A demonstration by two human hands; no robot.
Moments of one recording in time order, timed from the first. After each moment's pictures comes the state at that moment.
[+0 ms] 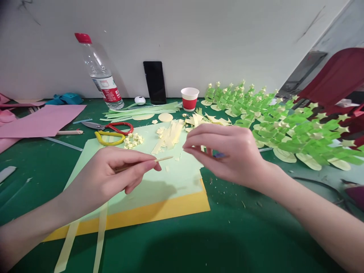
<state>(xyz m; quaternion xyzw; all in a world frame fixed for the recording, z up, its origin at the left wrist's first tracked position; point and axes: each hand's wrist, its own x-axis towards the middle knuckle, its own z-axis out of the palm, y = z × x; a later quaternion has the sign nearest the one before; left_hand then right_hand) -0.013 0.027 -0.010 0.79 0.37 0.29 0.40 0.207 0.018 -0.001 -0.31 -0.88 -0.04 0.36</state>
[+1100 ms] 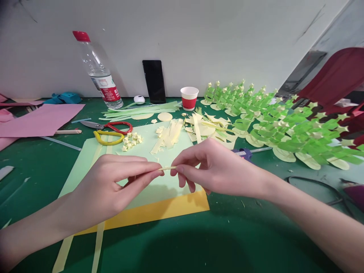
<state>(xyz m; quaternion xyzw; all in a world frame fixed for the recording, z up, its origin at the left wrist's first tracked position) -0.012 0.019 -0.016 0.90 0.24 0.32 0.16 0.191 0.011 0.004 -0.44 -0.74 0.46 0.20</state>
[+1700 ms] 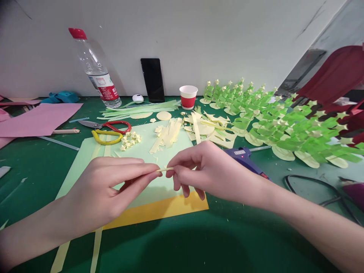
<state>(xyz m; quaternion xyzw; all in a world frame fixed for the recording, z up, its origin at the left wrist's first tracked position) -0.011 0.017 -0.015 0.91 0.25 0.31 0.13 0.187 0.002 -0.004 -0.45 -0.68 0.52 0.25</state>
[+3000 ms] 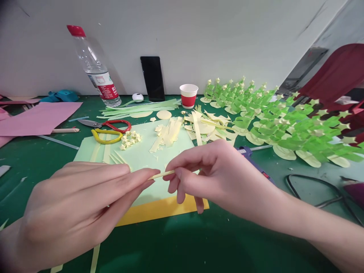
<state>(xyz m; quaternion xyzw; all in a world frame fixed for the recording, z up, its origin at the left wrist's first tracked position) -0.019 0.002 -0.006 0.92 0.23 0.31 -0.07 0.183 -0.010 0.007 -0.46 -0.63 0.54 0.32</state>
